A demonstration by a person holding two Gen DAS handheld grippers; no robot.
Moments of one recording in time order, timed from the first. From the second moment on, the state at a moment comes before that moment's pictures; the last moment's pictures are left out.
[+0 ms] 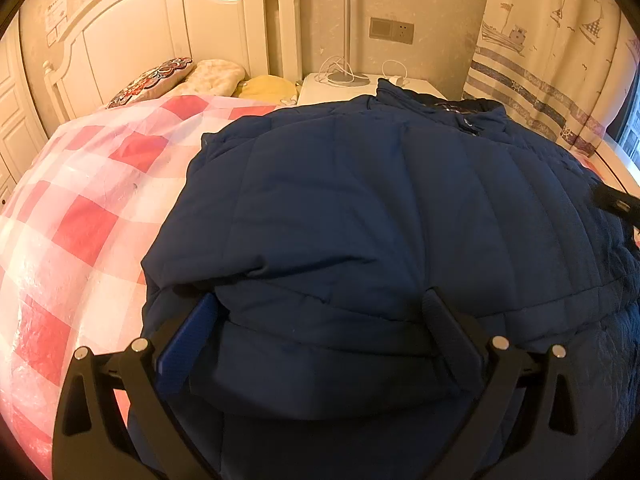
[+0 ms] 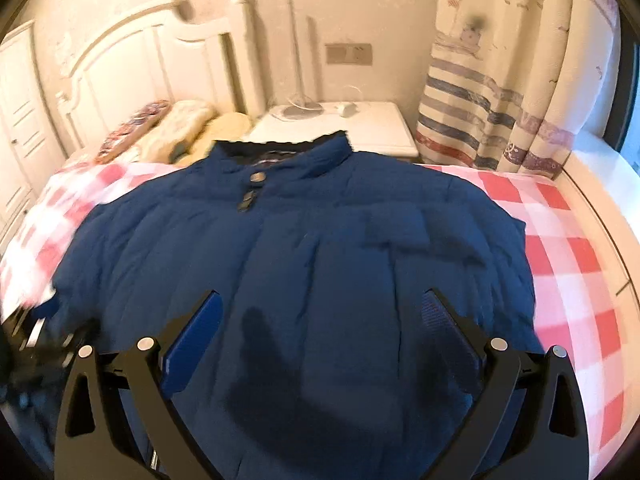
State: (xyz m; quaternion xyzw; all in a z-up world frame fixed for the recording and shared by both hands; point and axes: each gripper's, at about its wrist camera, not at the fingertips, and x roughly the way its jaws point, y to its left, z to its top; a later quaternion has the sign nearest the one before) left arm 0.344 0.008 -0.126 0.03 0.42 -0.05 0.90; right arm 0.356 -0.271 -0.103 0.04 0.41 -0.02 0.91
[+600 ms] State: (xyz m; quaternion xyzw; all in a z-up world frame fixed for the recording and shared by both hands) left arm 0.344 0.009 -0.125 0.02 0.42 -0.05 0.90; right arm 0.298 -0.263 -0.116 -0.01 0.40 -0.01 0.92
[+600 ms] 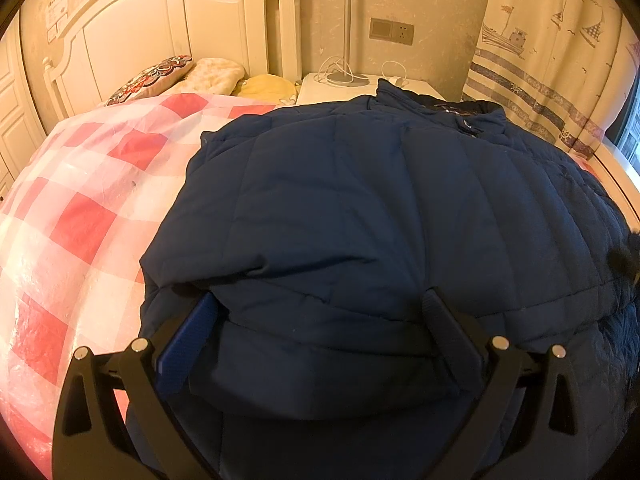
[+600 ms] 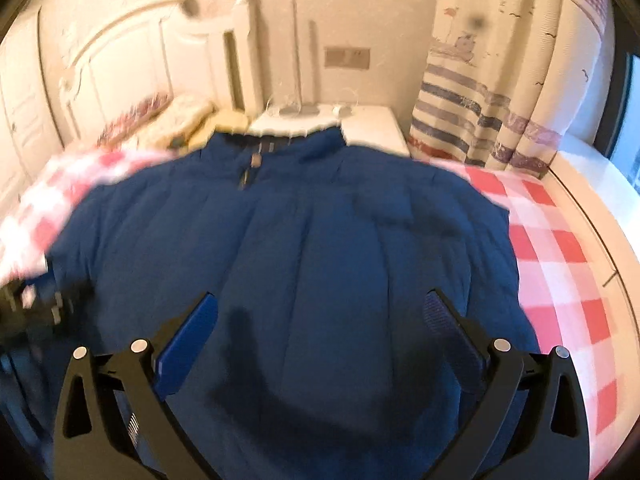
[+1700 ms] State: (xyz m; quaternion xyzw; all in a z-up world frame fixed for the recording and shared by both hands) left arm 0.280 -0.032 -0.118 0.08 0.40 -0.11 0.91; right arm 0.226 -0.225 -0.127 -0.04 0.44 0.04 0.90
